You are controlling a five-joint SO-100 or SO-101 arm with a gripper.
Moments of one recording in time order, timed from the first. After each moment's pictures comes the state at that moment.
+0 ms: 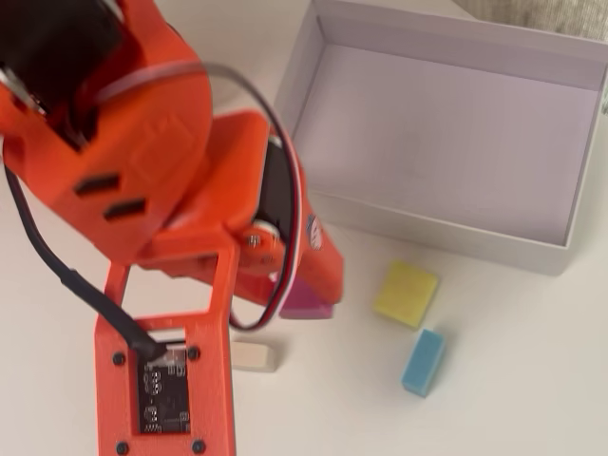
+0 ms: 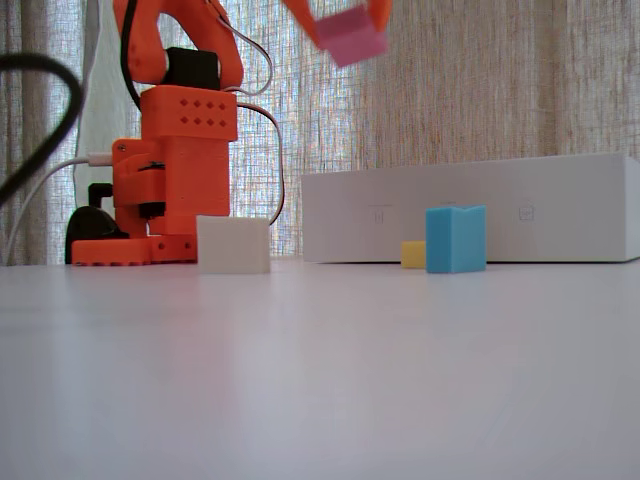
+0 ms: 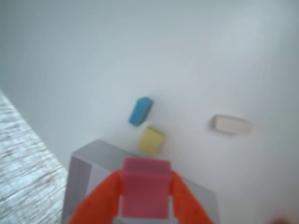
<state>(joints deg) -12.6 117.9 98.5 87.5 -40.2</state>
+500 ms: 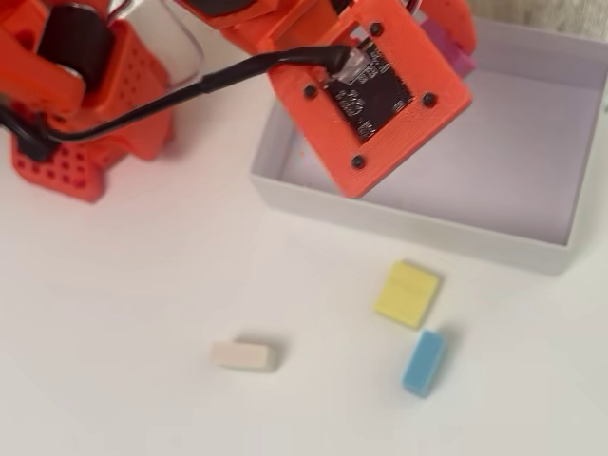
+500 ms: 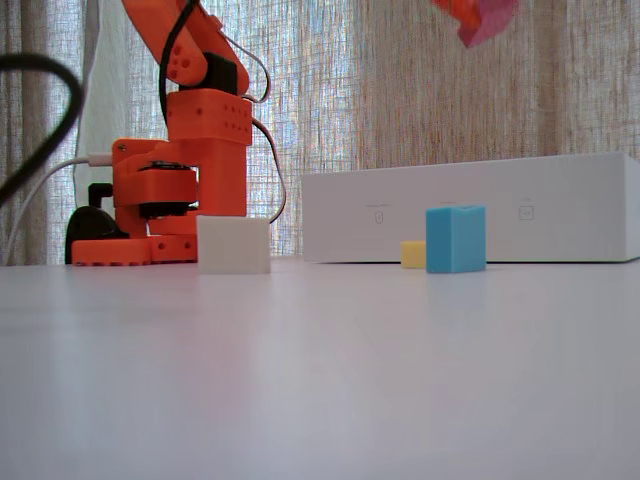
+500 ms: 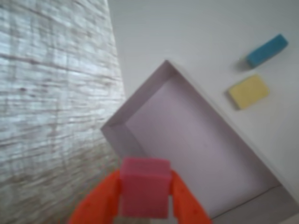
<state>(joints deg) -40.9 127.0 112.2 76.3 -36.7</state>
